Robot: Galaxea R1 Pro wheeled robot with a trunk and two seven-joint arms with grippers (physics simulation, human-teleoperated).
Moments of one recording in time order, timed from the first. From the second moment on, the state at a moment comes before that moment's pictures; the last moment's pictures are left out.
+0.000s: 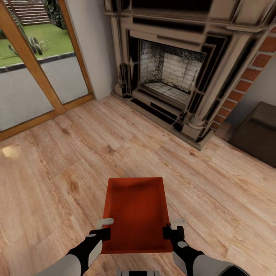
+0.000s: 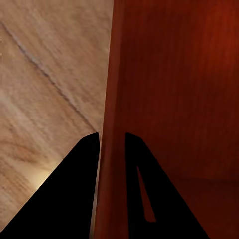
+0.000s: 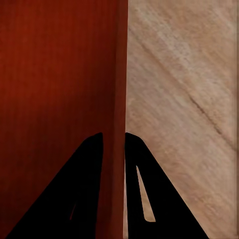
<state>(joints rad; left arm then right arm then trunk) -0.63 -0.10 -0.01 -0.22 0.10 0.05 0.15 -0.68 0.12 0.45 -0.02 -0.34 -0.34 -0.17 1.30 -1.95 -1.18</state>
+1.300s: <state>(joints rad) -0.63 -0.10 -0.01 -0.22 0.10 0.05 0.15 -0.68 0.12 0.47 -0.01 -0.36 -0.34 -0.18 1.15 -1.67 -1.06</state>
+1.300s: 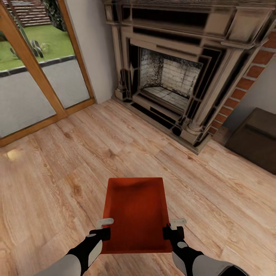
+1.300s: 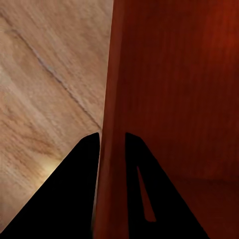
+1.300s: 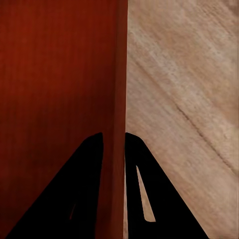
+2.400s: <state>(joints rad) -0.63 -0.10 -0.02 -0.22 0.10 0.05 0.15 -0.68 0.12 0.47 -0.01 -0.37 -0.34 -0.18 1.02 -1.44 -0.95</state>
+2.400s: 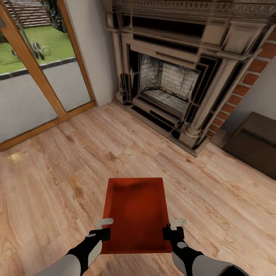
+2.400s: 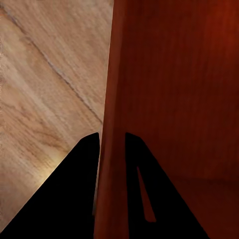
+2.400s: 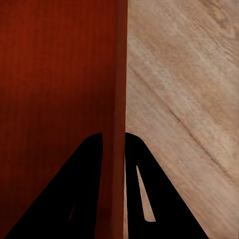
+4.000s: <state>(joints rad) -0.63 -0.10 -0.02 -0.22 0.10 0.05 0.15 -0.68 0.12 0.47 -0.01 -0.37 -0.35 -0.18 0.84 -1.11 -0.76</state>
